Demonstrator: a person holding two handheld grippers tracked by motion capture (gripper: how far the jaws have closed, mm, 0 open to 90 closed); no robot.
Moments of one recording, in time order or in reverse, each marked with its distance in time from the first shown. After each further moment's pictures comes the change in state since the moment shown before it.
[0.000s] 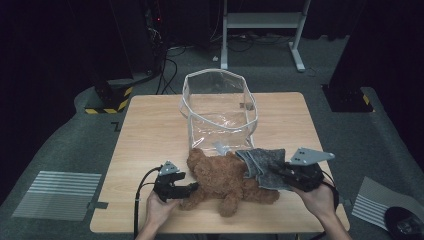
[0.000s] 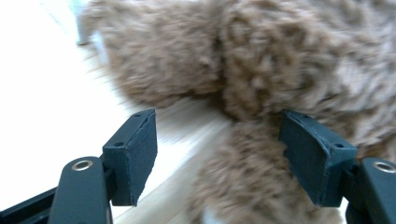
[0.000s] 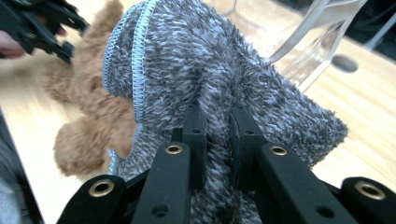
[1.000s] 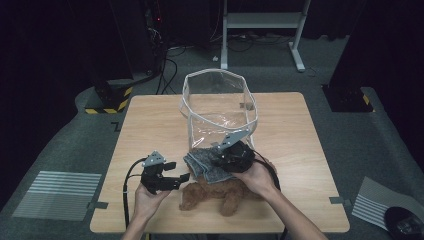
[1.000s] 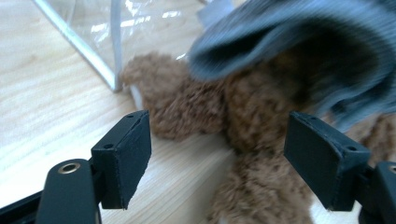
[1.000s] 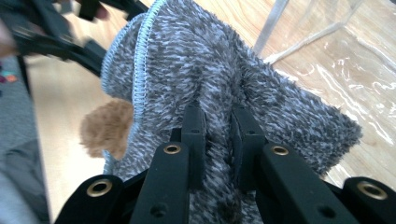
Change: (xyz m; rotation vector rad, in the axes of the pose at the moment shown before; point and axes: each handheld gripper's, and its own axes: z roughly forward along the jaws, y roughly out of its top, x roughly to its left) left arm 0.013 0.028 -0.039 -0.094 -0.047 0.011; right arm 0.055 0.091 0.122 0.147 0.217 -0.105
